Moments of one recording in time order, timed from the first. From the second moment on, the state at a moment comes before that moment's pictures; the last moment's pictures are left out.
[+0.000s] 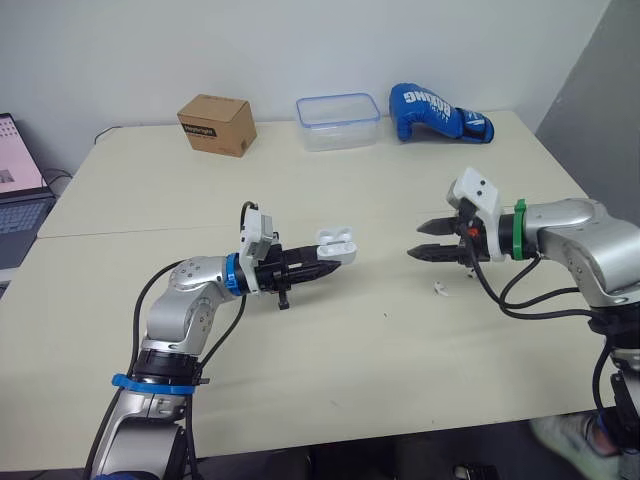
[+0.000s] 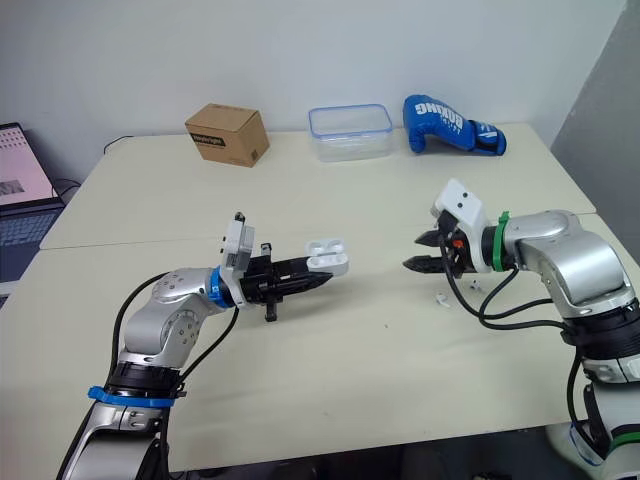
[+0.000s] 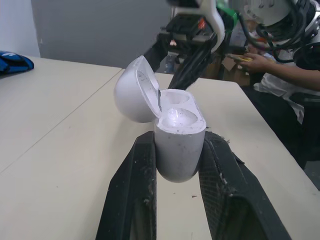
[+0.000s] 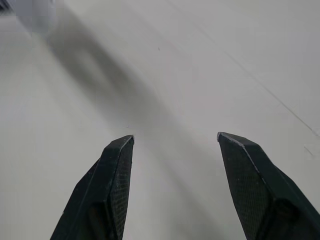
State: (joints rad) left arm -0.49 0.45 0.00 0.08 -0.51 0.28 -1.23; right arm -0.75 -0.85 0.26 -0.08 0.35 0.84 0.99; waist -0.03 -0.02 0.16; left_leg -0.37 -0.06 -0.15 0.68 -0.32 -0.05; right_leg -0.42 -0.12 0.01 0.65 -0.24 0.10
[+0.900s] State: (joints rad) left arm -0.46 0.47 0.00 0.00 -0.52 0.32 -1.21; right arm -0.61 -0.84 0.33 0.02 0.14 0.78 1.00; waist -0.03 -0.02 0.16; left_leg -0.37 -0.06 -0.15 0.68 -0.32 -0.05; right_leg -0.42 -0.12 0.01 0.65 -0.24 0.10
